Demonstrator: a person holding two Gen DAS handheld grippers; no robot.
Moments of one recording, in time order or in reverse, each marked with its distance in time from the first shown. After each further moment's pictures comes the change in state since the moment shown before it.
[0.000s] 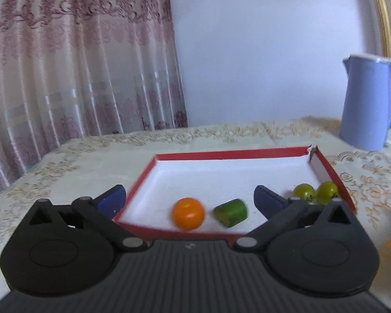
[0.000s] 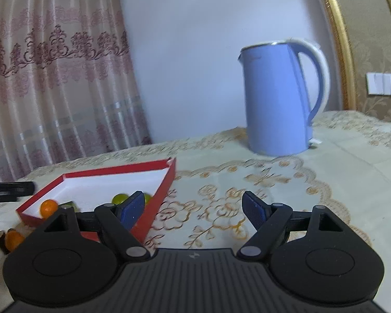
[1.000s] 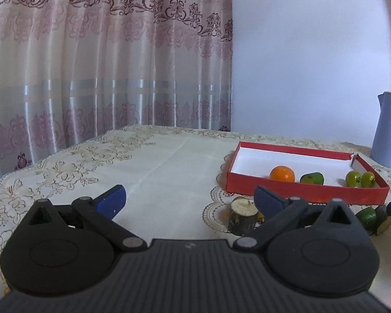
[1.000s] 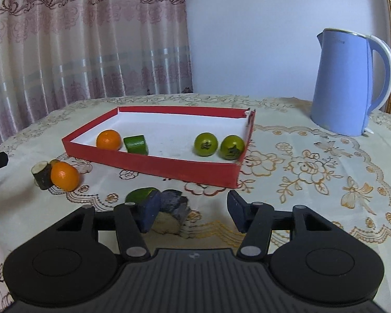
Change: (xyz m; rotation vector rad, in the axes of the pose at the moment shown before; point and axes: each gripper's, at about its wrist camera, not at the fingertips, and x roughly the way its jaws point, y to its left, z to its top) left arm -0.069 0.119 -0.087 -0.188 -0.096 0.115; right arm -0.005 0.100 -0.032 -0.202 0.202 0.087
